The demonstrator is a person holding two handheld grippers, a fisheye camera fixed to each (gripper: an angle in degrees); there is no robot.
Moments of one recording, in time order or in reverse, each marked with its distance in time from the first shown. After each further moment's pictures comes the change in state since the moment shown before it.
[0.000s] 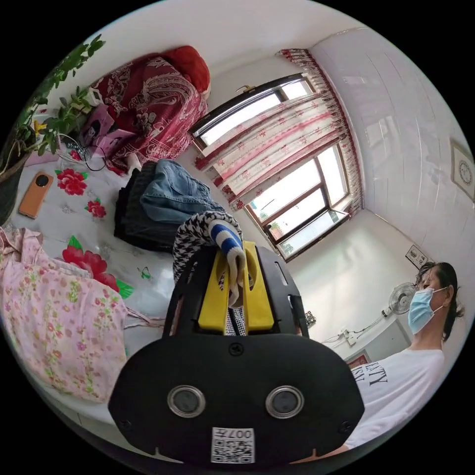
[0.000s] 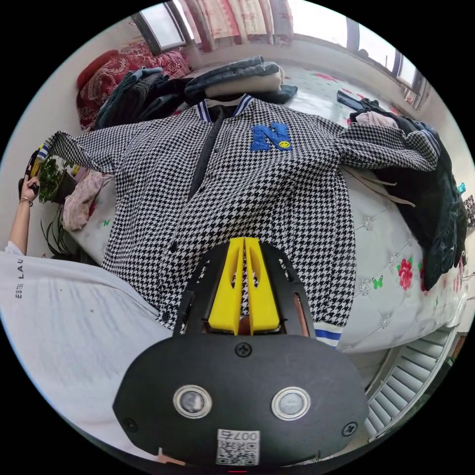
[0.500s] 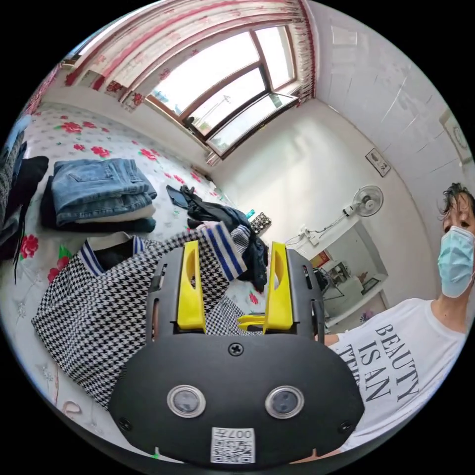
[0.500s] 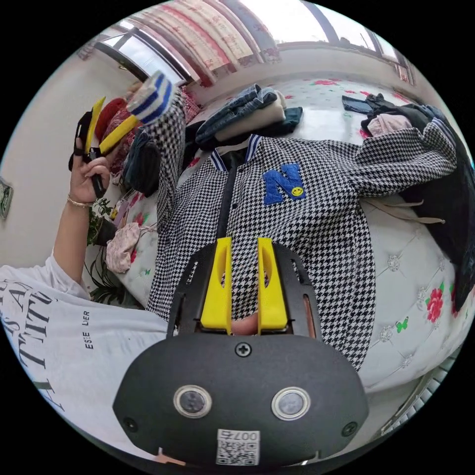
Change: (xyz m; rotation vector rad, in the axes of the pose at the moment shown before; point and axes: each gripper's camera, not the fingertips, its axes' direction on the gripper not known) left arm 0.185 0.130 0.401 -0.596 0.328 0.278; right arm 0.054 -0.033 -0.011 0.142 -0.266 0.102
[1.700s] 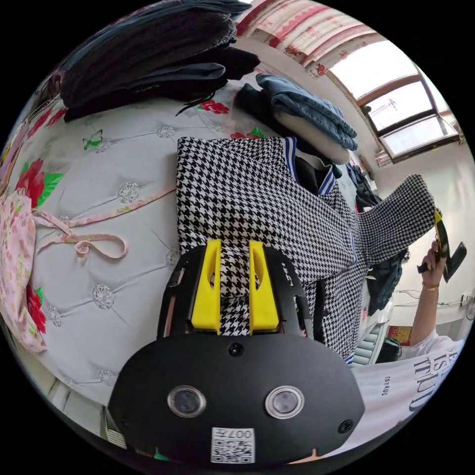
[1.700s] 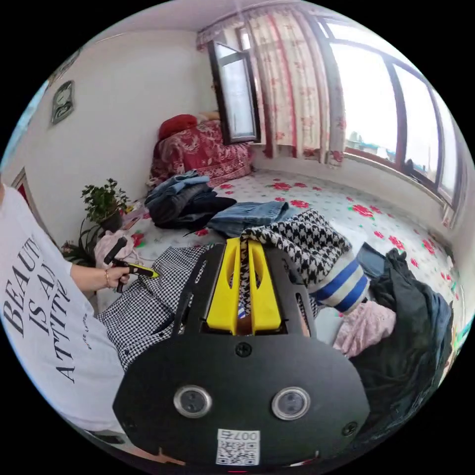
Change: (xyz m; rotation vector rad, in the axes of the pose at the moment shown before) left arm -0.142 0.142 0.033 -0.121 -0.714 -0.565; right arm -0.045 -0.198 -0.058 0.245 -0.040 -0.701
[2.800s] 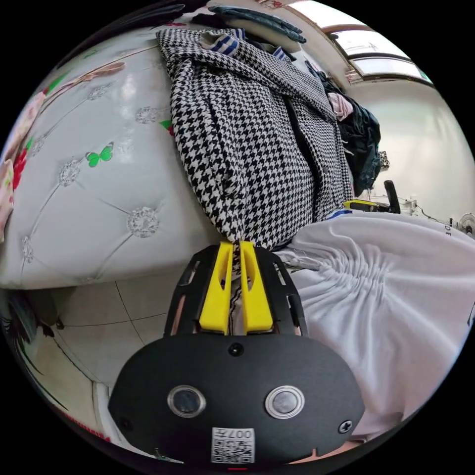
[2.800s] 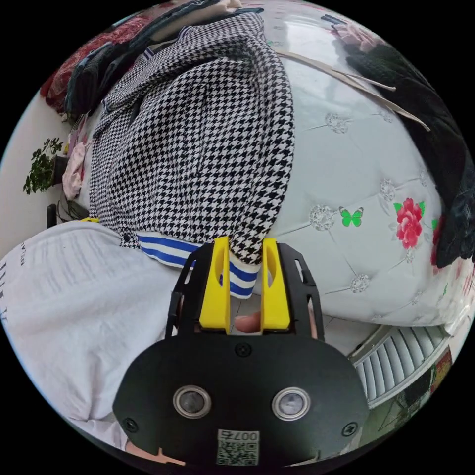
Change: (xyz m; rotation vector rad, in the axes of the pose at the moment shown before) left arm -0.047 0.184 -0.080 -0.455 0.105 0.225; right arm -0.079 0.279 -0.013 -0.888 -0.095 0.665
